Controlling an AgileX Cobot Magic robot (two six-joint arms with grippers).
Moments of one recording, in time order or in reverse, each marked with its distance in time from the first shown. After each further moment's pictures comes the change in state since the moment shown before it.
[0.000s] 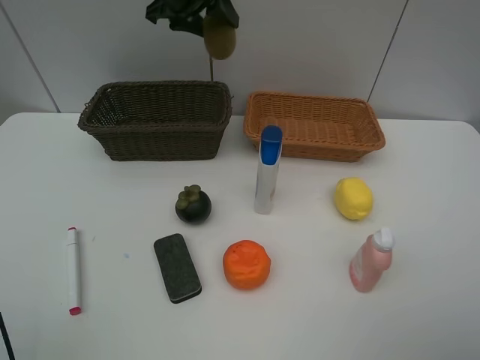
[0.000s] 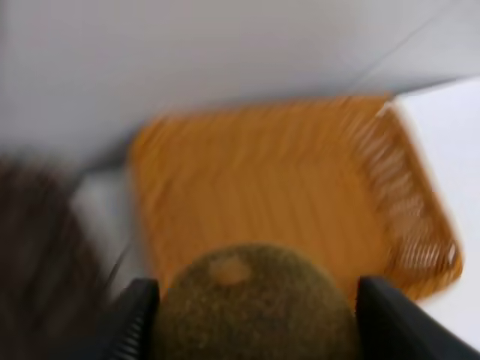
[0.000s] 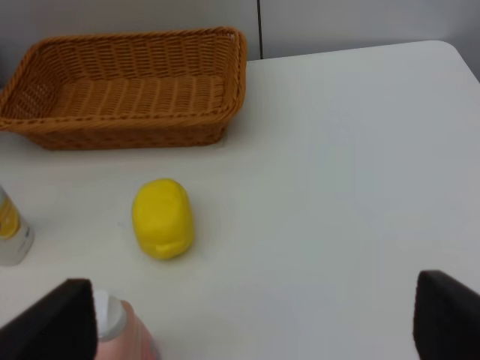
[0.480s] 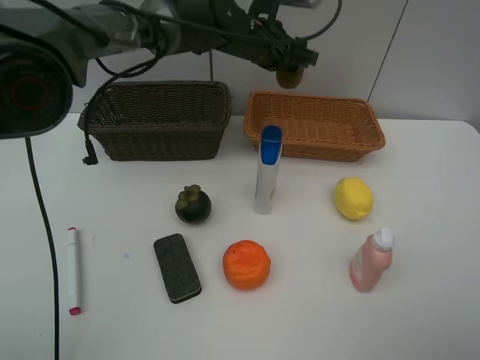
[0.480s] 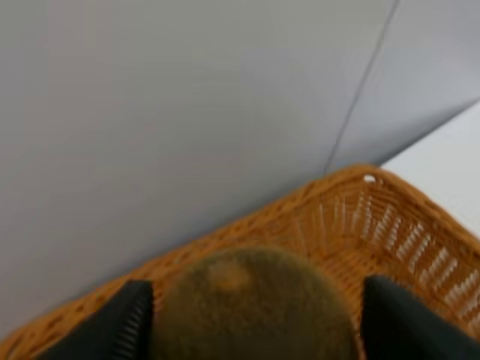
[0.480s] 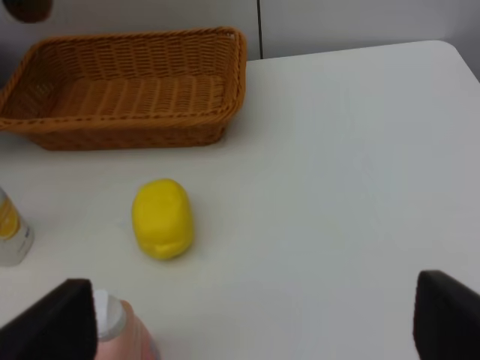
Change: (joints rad) left arm -0.252 0.323 -0.152 0.017 -0.530 0.317; right arm 0.000 0.000 0.000 0.000 0.000 0.000
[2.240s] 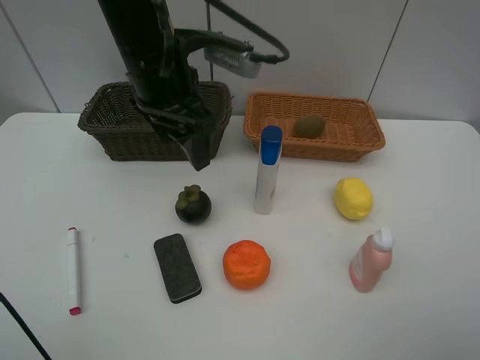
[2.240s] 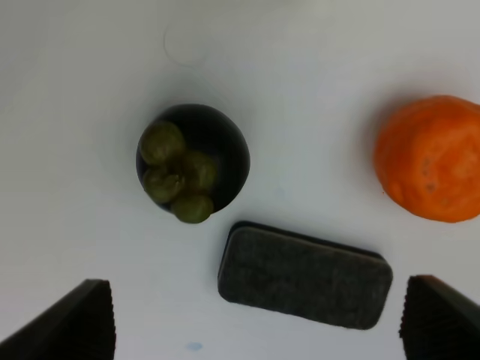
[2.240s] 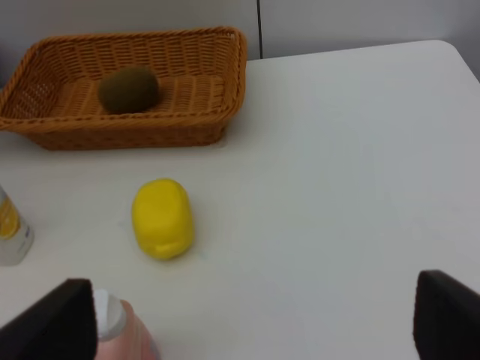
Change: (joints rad) left arm -0.023 -0.586 0.630 0.427 0.911 -0.197; right arm 0.000 0.000 0.000 0.000 0.000 0.000
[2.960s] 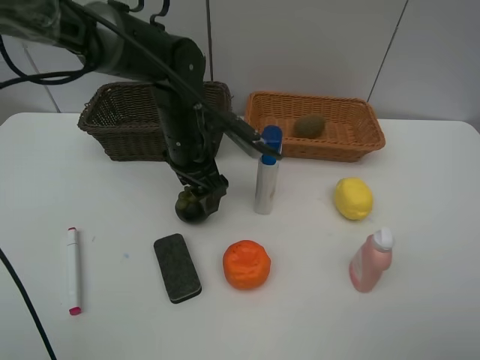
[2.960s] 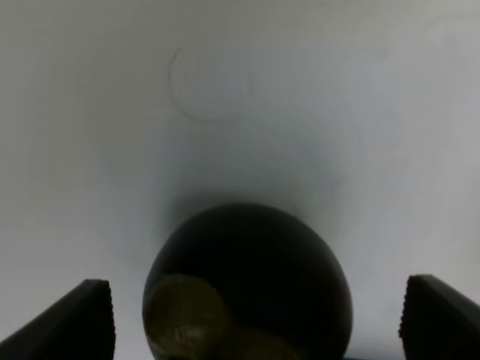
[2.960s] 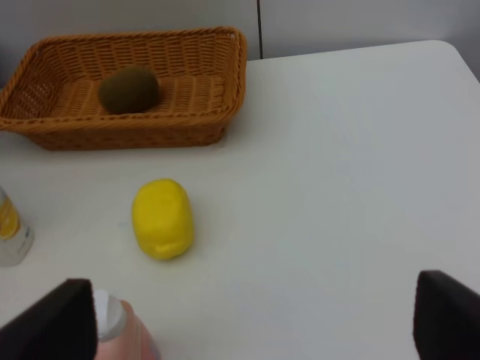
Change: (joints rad) left arm 0.000 0.277 0.053 0.048 -0.263 0.101; right arm 0.000 0.000 0.000 0.000 0.000 0.000
